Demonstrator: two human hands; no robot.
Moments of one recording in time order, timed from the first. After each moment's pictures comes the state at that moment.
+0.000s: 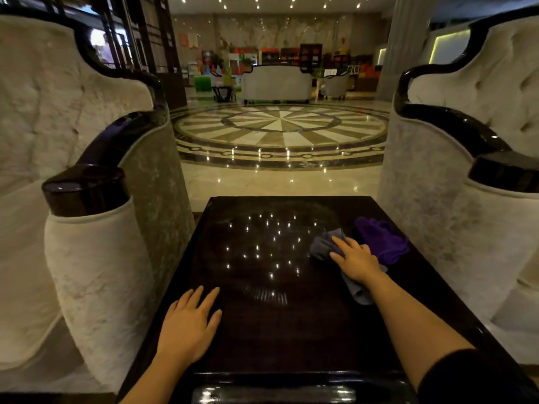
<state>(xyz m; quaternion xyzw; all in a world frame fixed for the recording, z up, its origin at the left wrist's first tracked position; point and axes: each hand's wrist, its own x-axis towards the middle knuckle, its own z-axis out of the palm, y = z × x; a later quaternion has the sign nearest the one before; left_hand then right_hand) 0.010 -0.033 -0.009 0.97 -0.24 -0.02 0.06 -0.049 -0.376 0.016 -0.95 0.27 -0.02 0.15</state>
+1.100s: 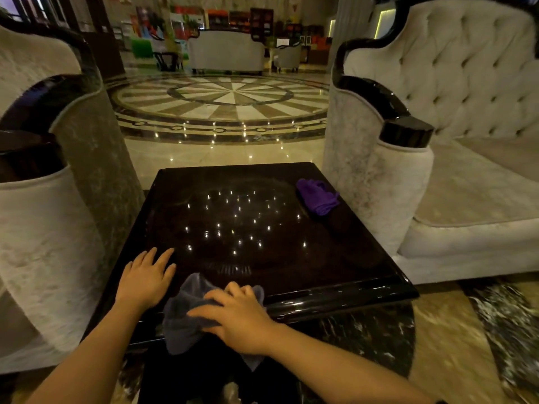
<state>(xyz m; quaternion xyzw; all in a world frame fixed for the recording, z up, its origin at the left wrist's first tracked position) 0.004 -0.032 -0.003 0.97 -0.25 -0.05 0.06 -0.172 -0.168 0.007 -0.98 -0.10 -0.04 0.16</state>
